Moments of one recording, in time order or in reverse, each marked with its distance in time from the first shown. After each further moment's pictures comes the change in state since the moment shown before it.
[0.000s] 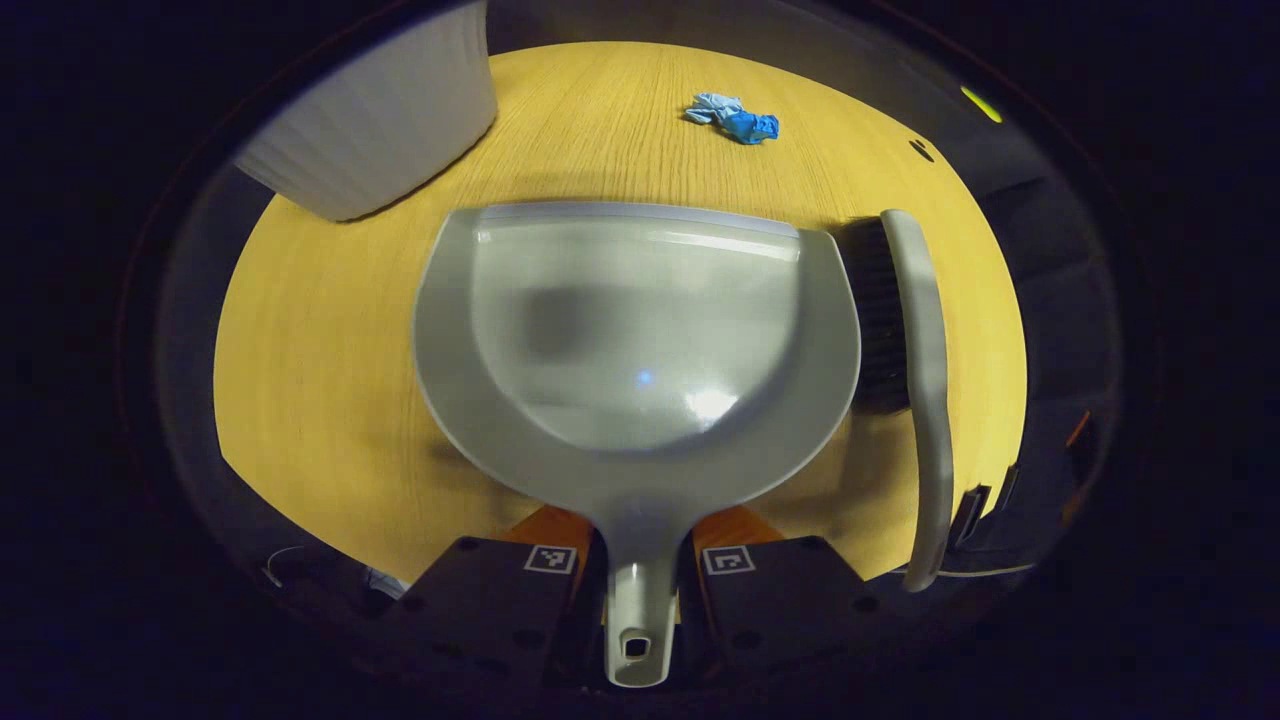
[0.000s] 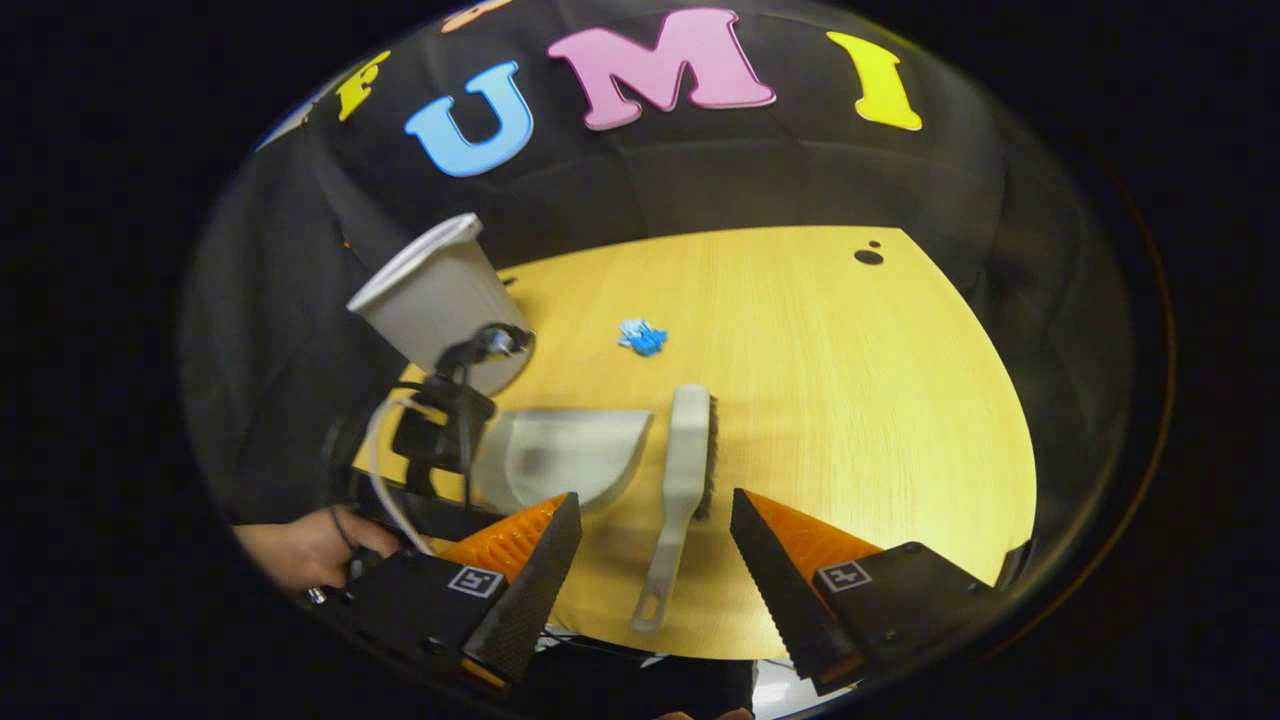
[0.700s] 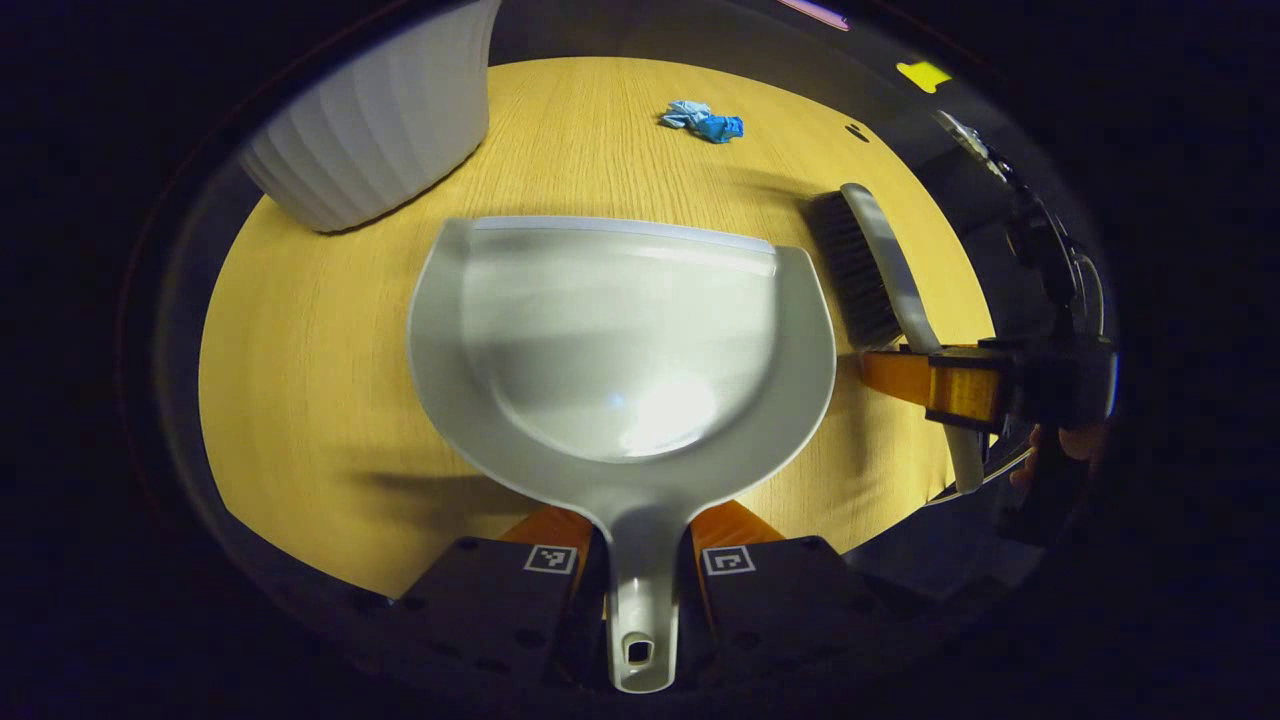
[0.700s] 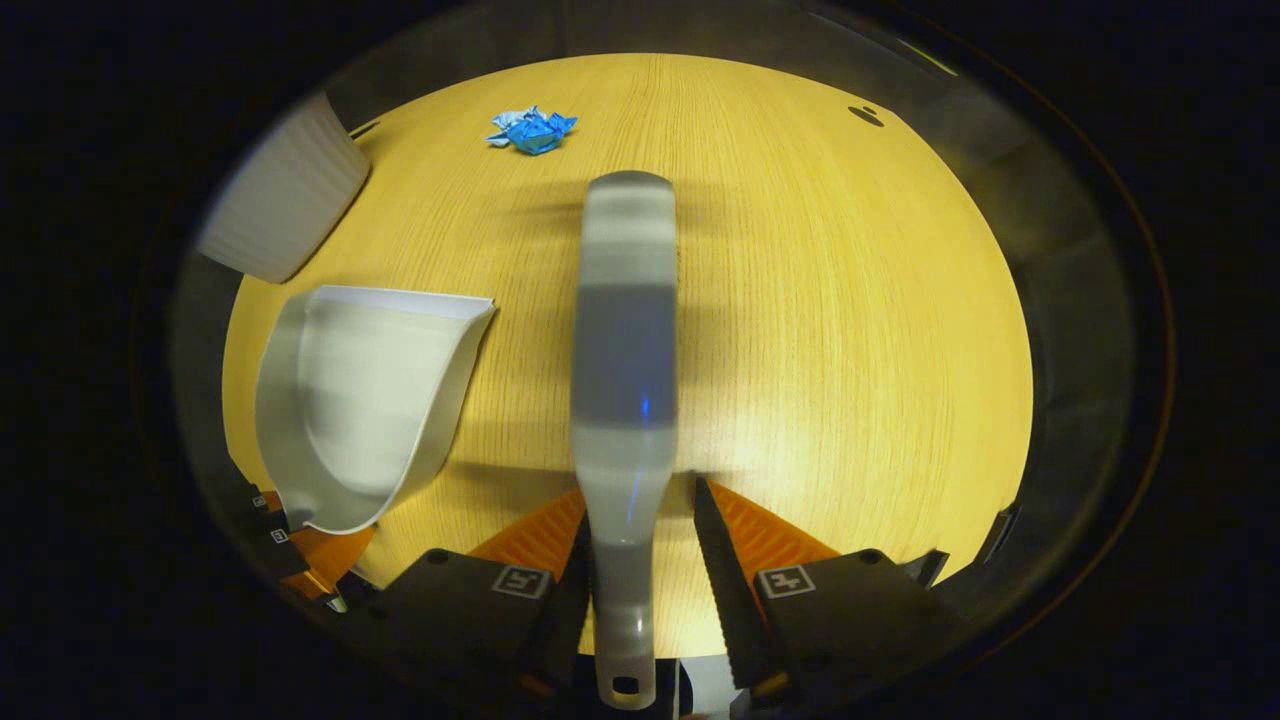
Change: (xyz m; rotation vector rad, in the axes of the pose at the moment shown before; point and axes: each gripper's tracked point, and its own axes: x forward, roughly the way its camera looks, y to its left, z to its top) left arm -0.004 0.036 -0.022 0.149 -0.049 -0.093; right arm 0.117 -0.041 -0.085 0.028 0.495 -0.269
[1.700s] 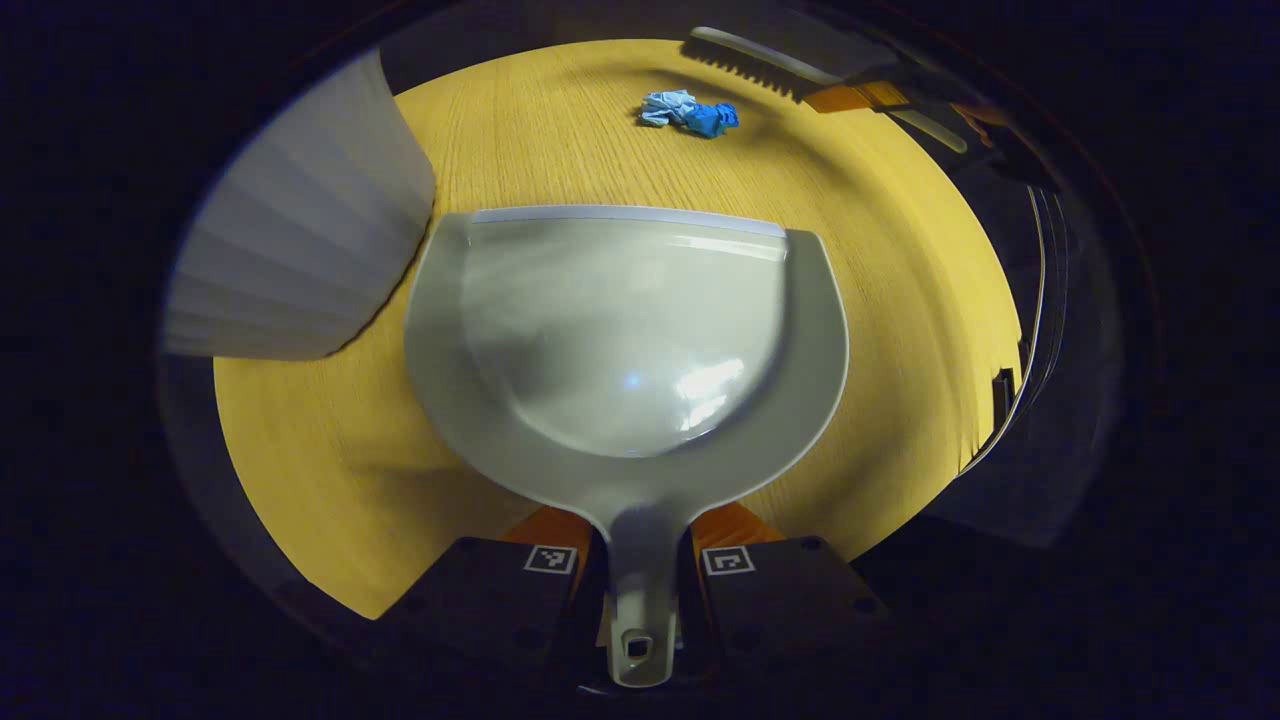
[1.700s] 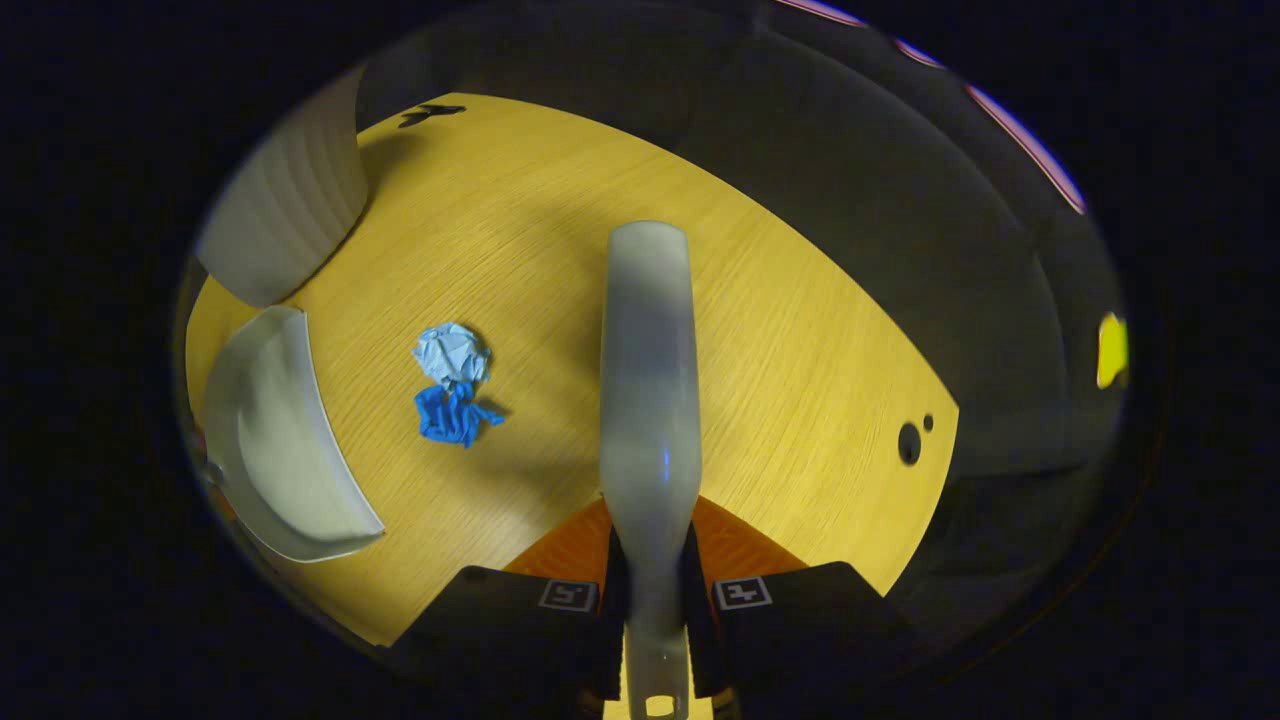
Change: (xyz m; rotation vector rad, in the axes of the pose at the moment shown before) left arm -0.012 0.050 0.069 0.244 0.147 0.086; right arm -0.010 -0.026 0.307 -0.715 -0.257 -0.142
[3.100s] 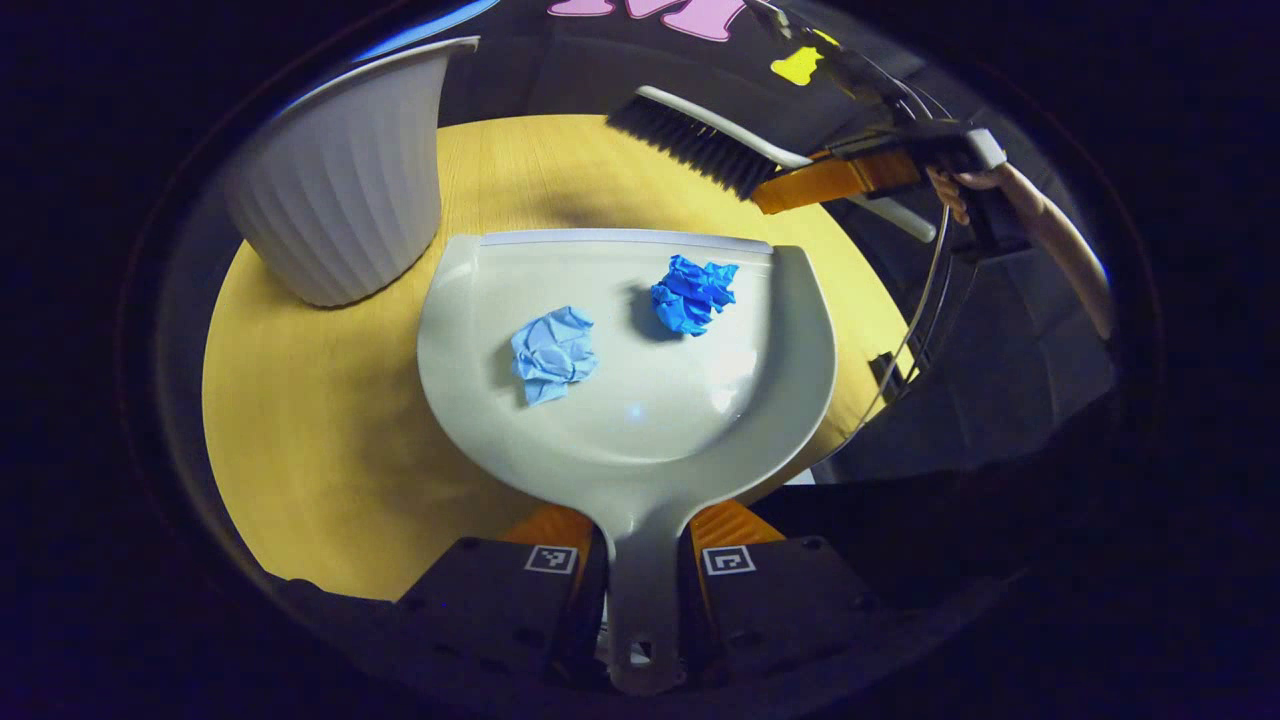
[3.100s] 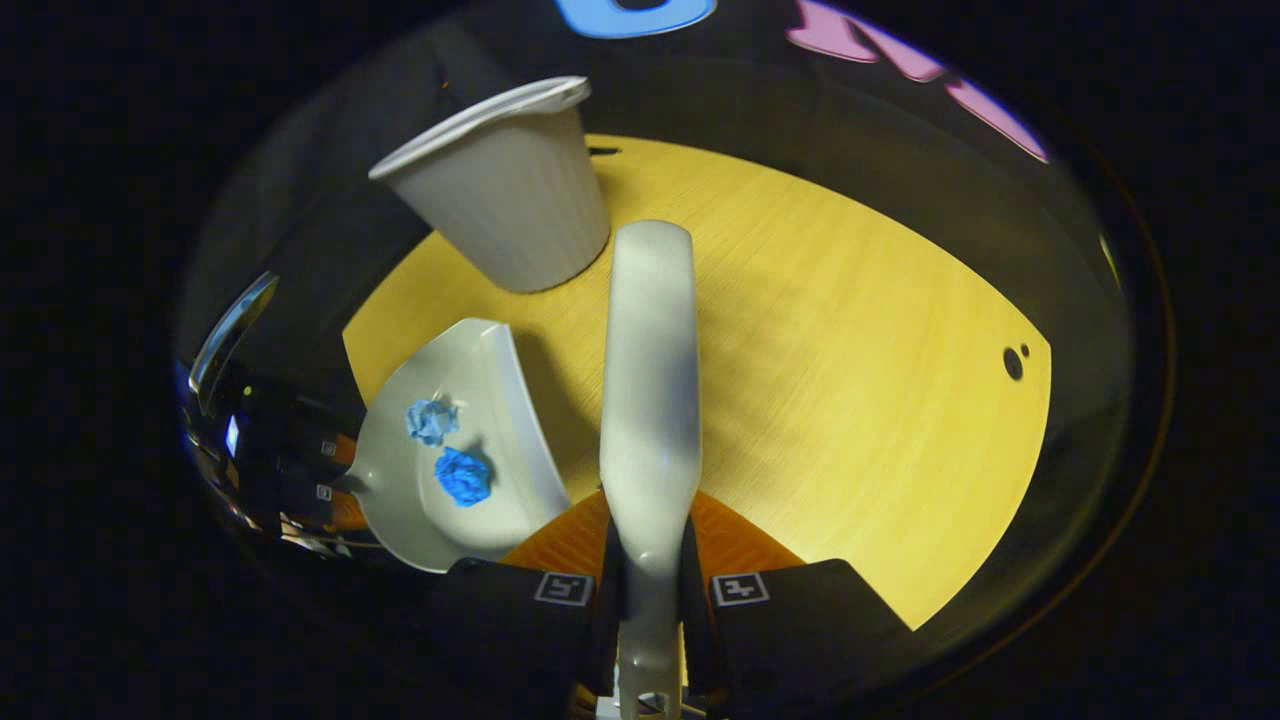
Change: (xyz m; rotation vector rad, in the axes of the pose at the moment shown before) left arm -0.044 -0.012 -0.010 -0.003 -0.330 -0.251; right arm -0.021 0.017 -0.049 0.260 -0.094 0.419
